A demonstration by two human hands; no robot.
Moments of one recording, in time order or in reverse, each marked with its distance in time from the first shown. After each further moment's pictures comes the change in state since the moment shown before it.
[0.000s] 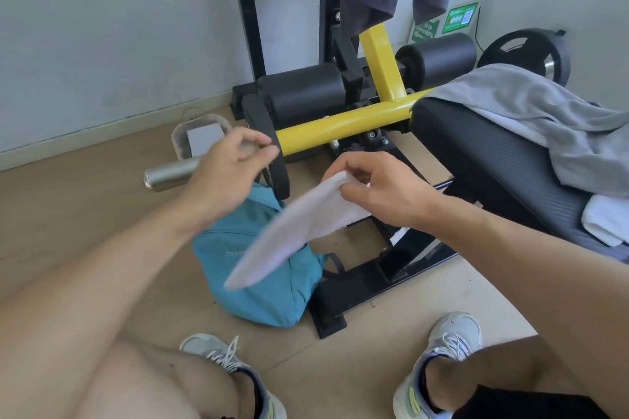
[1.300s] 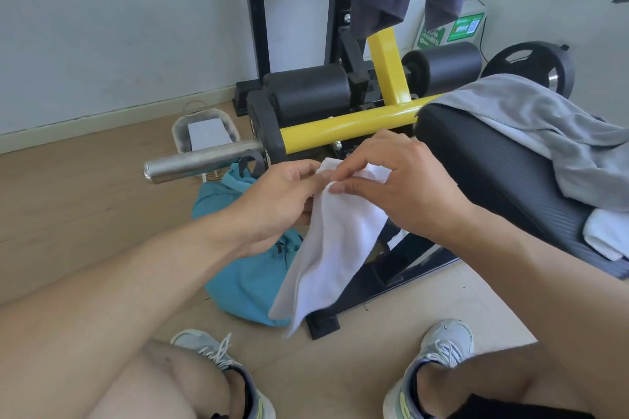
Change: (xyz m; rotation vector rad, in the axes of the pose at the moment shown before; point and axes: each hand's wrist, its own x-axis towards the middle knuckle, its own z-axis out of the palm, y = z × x) left_hand -0.036 0.030 0.043 -0.494 -0.395 -0.190; right_hand -0.013 -0.024 -0.008 -0.158 0.246 -0.278
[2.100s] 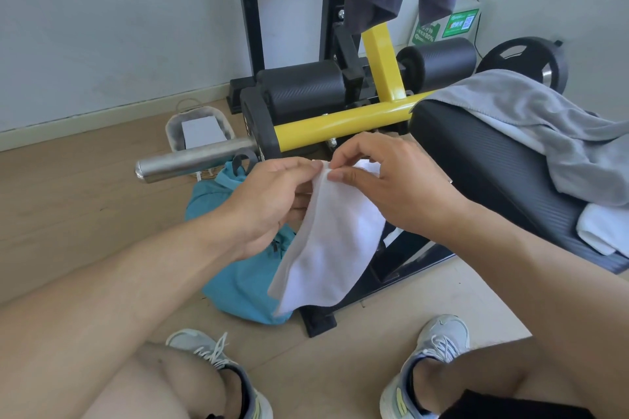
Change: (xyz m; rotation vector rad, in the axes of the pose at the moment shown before) left_hand -0.001 0.004 0.005 -0.060 0.124 -0.032; right_hand 0.001 -0.009 -0.003 -0.058 -0.061 0.124
